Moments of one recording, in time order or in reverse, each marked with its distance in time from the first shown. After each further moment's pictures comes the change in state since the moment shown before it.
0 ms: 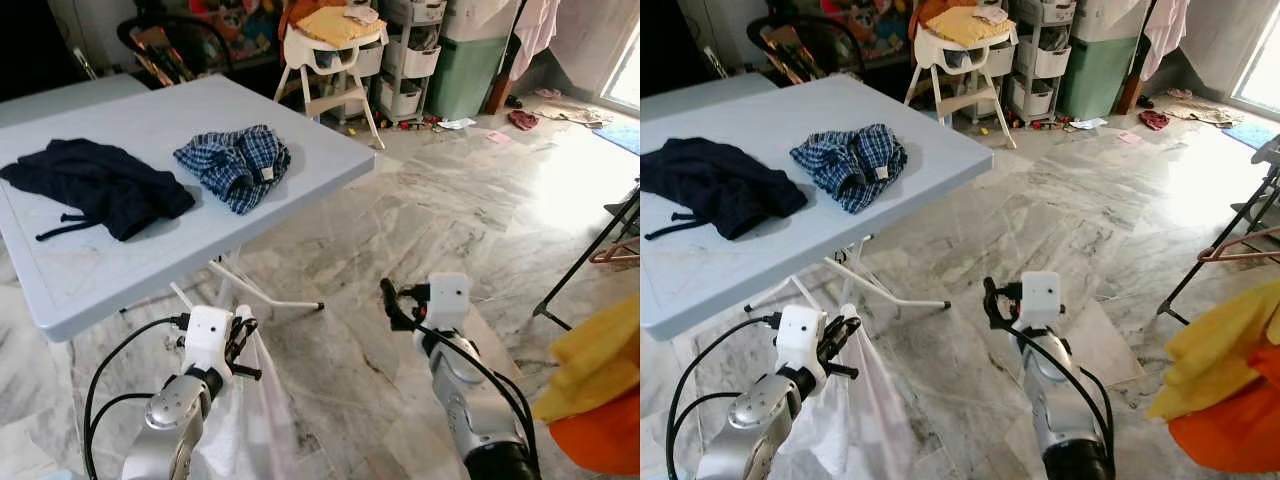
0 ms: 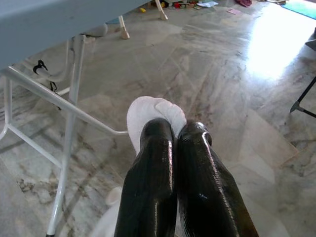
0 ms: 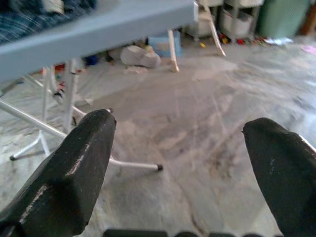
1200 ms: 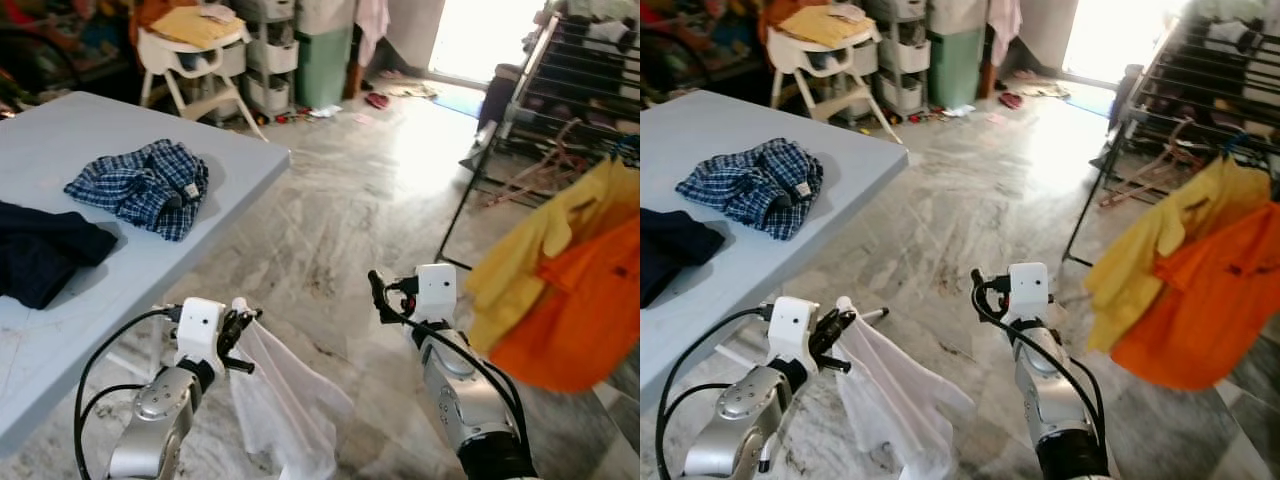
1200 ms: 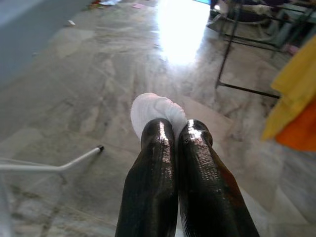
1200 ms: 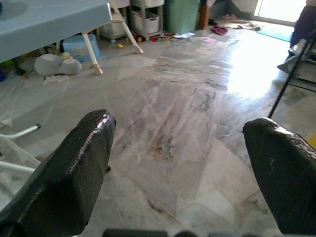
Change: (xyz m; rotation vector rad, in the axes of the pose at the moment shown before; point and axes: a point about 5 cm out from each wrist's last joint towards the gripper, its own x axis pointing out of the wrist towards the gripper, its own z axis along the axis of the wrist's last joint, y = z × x) left arm 0.001 0.006 0.010 -0.004 -0.020 -0.031; right arm 0.002 -0.003 -0.001 -0.019 -0.008 -0.003
